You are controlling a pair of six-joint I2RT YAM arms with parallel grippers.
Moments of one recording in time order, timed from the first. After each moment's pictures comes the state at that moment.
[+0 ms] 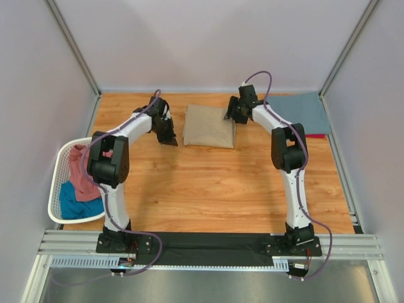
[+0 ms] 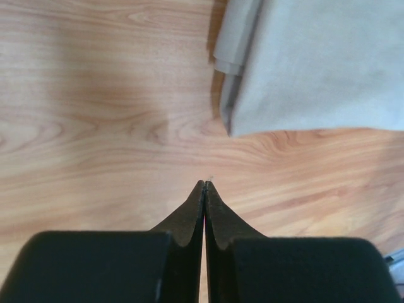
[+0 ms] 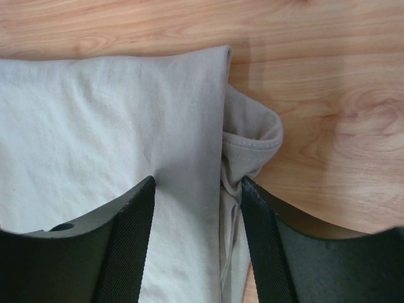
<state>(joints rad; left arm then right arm) -0.26 2.01 1.50 -0.63 0.27 -0.47 0.27 2.41 1.98 -0.42 -0.11 0.51</state>
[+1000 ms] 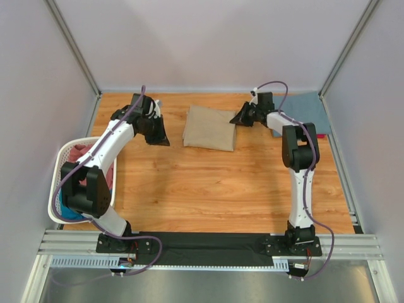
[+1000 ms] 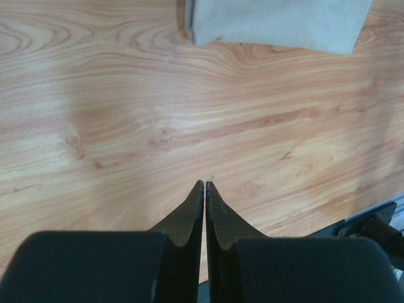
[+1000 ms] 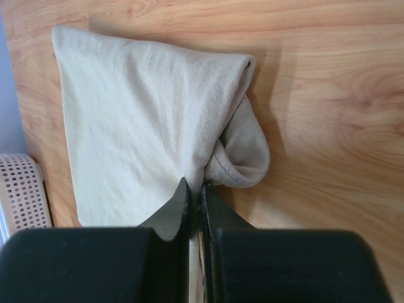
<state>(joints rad) -0.24 1.61 1.37 -0.79 0.32 -0.37 0.14 2.35 1.72 -0.10 -0.57 0.58</state>
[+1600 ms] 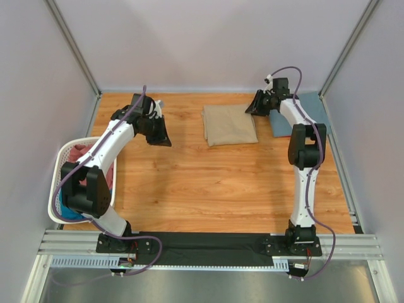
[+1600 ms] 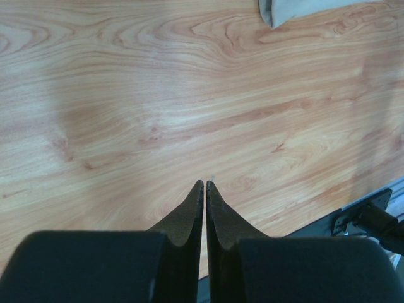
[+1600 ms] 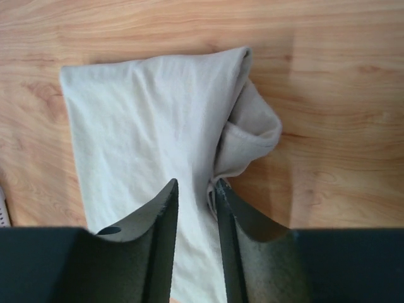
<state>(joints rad) -0.24 1.61 1.37 -0.80 0.36 -0.34 0.04 2.38 2.03 -0.47 -0.50 0.38</state>
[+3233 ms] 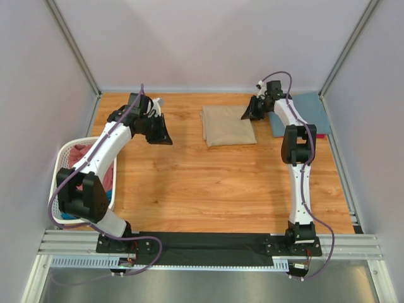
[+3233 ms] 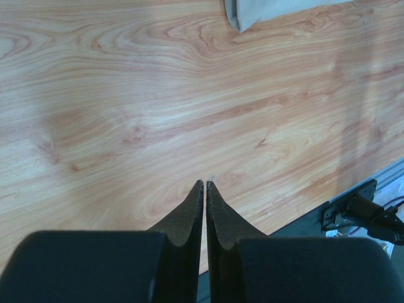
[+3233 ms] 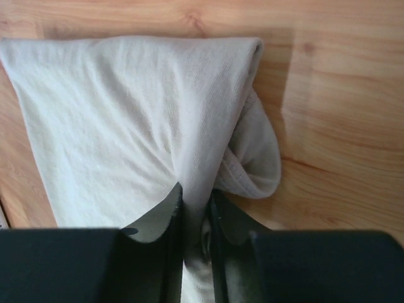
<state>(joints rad) -0.24 1.56 1.37 -0.79 0.41 -0.34 0.05 2.61 2.31 -0.68 -0.57 0.29</state>
